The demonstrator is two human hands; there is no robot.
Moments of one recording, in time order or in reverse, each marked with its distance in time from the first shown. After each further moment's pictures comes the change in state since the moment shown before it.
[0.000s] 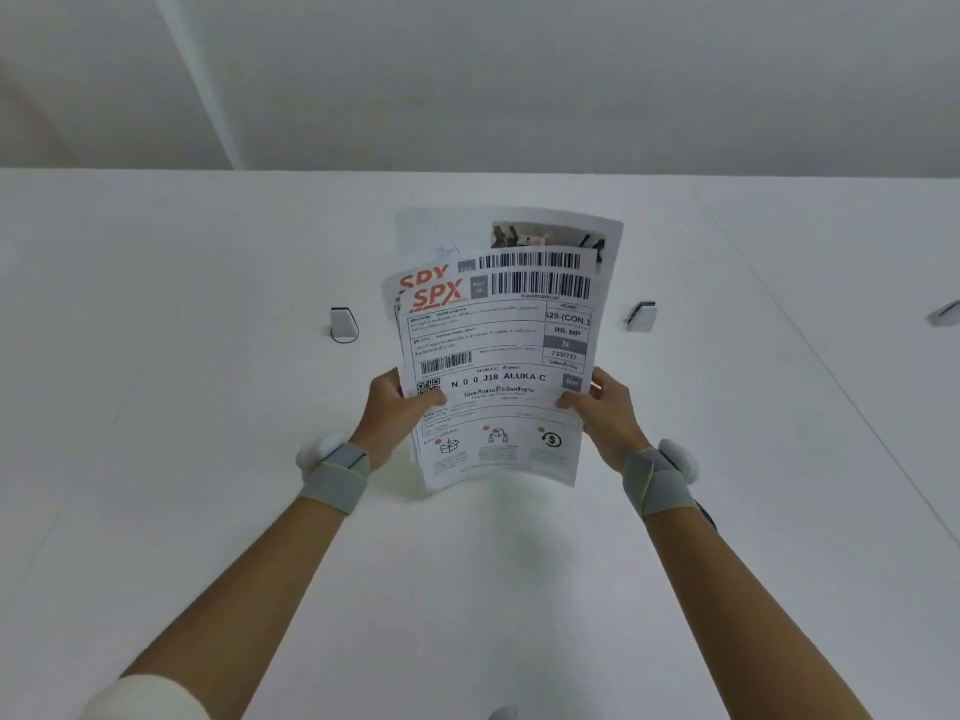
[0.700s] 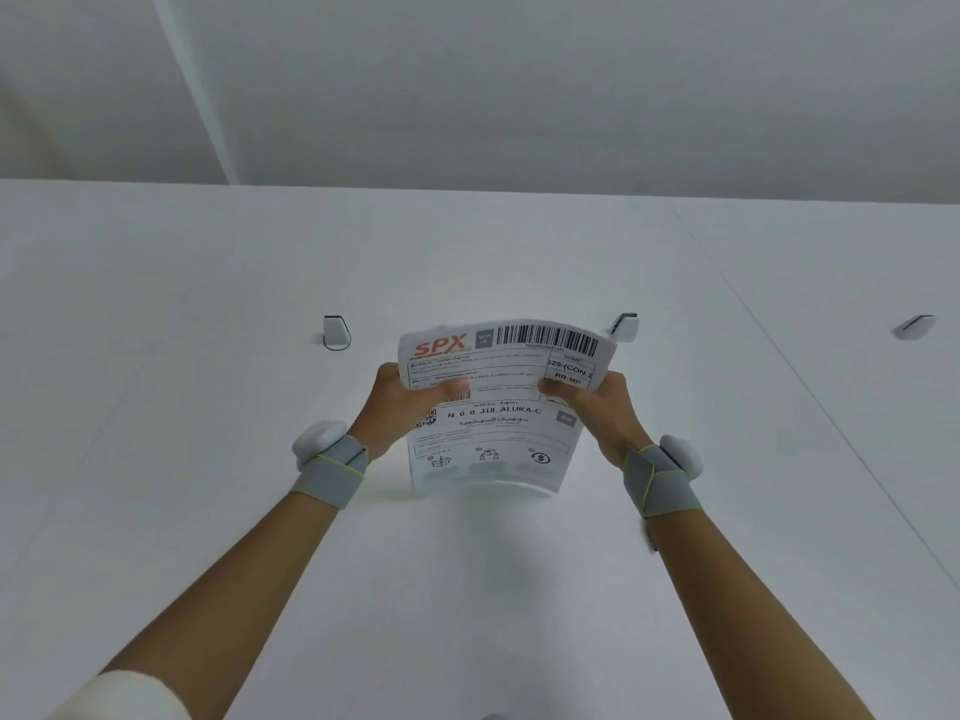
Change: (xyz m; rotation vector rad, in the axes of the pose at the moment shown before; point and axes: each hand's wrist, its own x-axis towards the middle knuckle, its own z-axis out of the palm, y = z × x) left_hand -0.022 0.032 0.011 0.035 -0.132 0.167; right_hand -0.025 -0.026 -0.008 0.023 -0.056 -0.141
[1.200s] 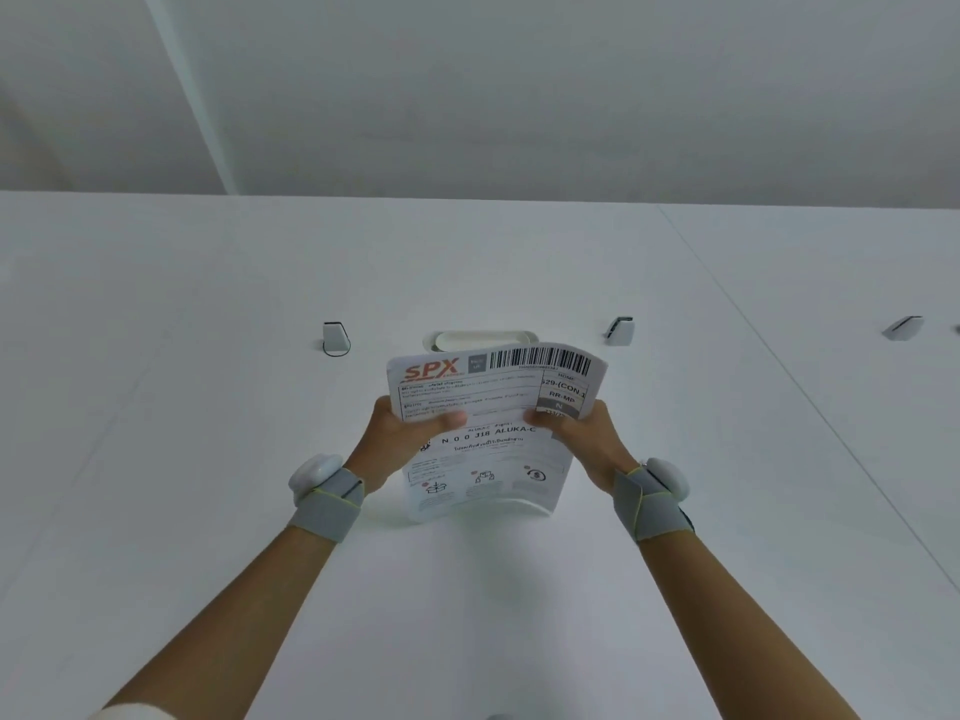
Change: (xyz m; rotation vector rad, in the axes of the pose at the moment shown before) left_hand -0.023 -0.022 -0.002 -0.045 -0.035 -0.026; right_hand -0.017 0.022 0.009 -0.067 -0.050 0.013
